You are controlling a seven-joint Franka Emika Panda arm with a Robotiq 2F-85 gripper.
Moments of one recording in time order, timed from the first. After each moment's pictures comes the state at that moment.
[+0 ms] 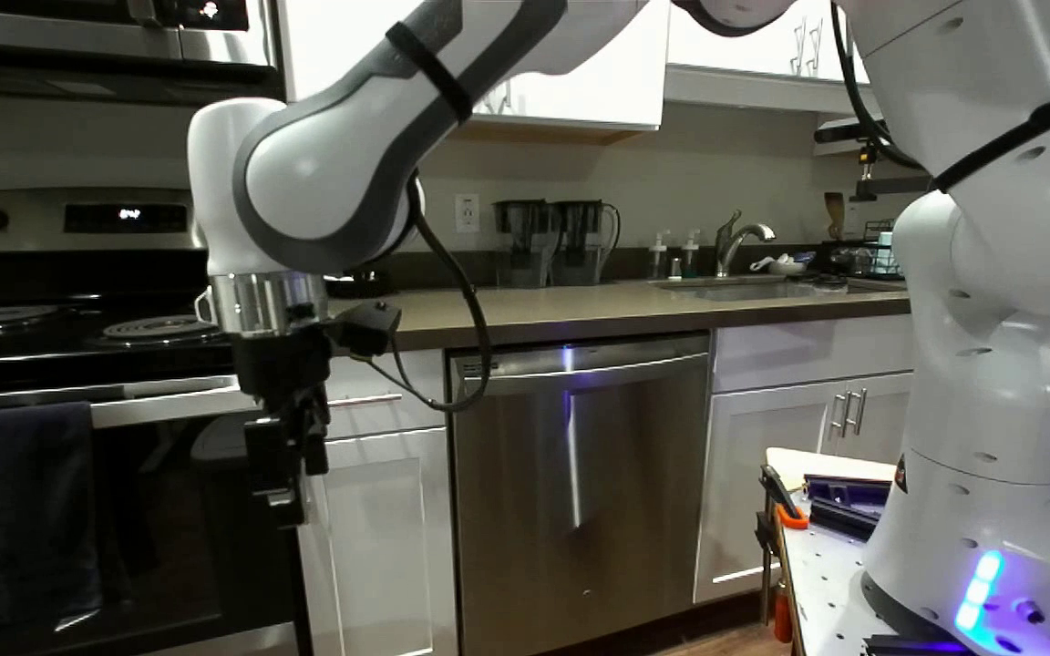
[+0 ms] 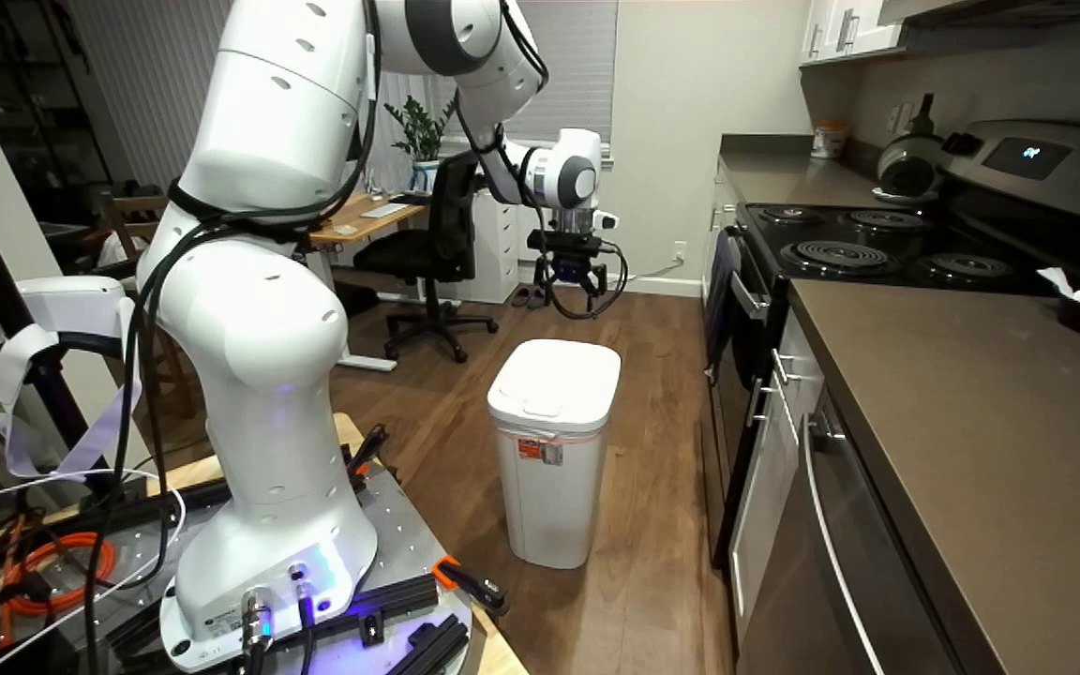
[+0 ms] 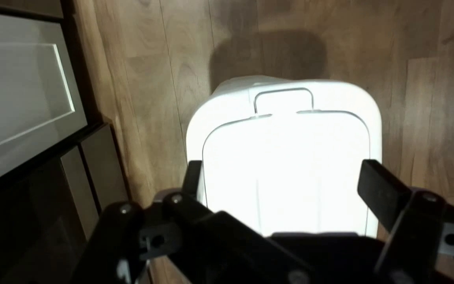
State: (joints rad) arm 0.21 0.50 0.16 -1.85 -0.09 2.30 -0.13
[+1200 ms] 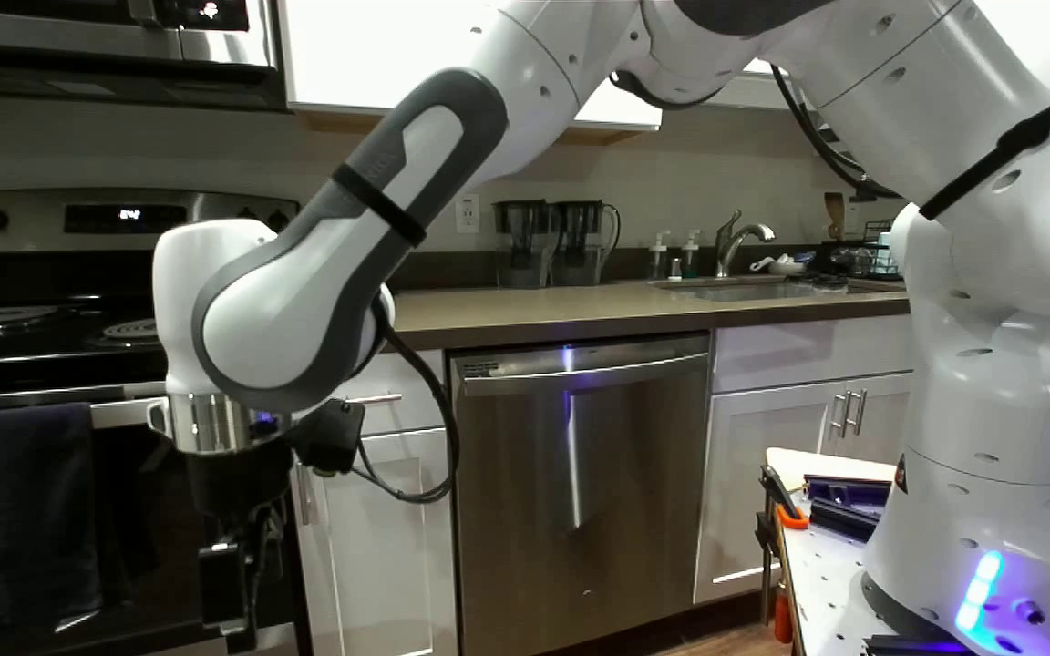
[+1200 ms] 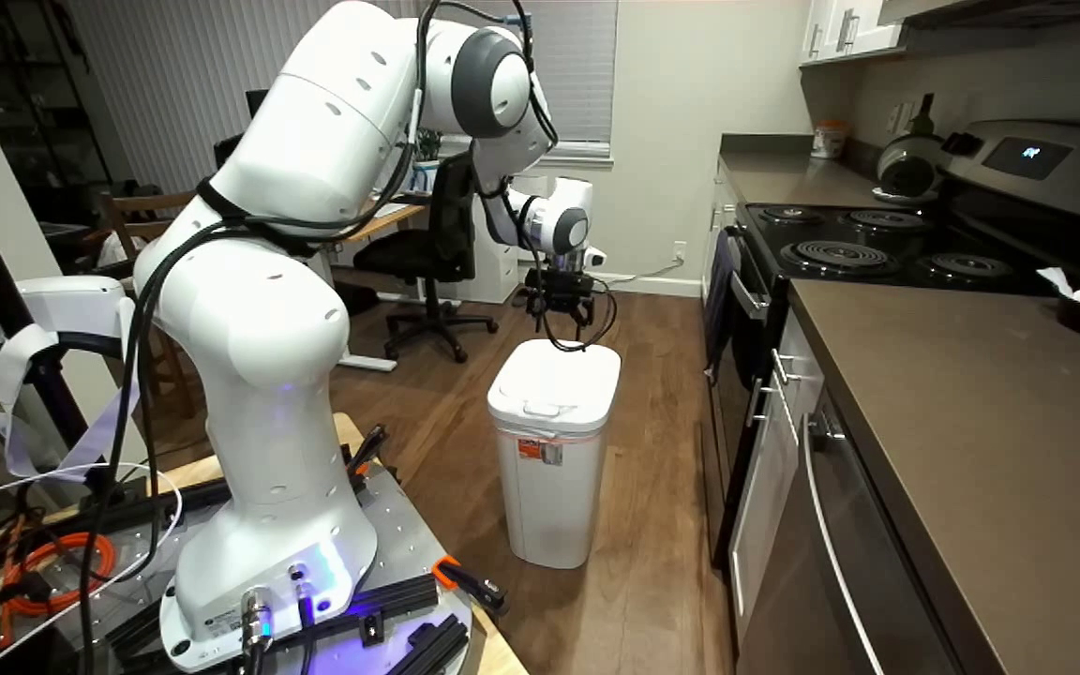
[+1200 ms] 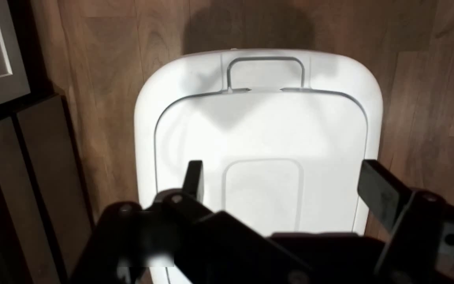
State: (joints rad) arm 0.23 0.73 0.19 -1.73 -0.09 2.43 -0.19
